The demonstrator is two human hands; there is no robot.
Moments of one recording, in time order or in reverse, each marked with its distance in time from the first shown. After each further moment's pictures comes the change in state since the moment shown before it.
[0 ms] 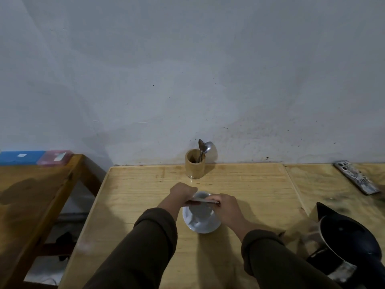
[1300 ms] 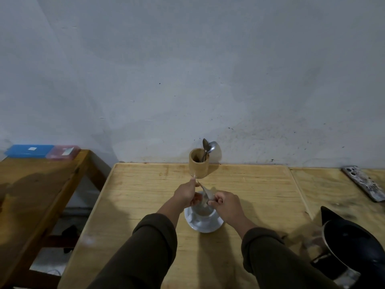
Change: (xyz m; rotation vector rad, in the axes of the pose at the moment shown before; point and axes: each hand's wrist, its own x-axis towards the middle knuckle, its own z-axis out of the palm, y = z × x) left_hand 0.001 -0.017 0.013 -0.601 -0.135 0.072; right_hand 0.008 0.002 0.002 0.075 0.077 0.031
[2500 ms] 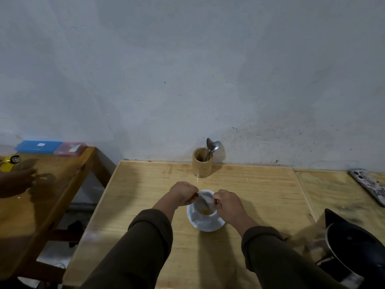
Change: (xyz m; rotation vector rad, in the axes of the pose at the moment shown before) left_hand -0.010 0.007 -0.019 0.206 0.017 0.000; right_hand 0.004 -0.002 -0.003 -0.386 -0.146 -0.173
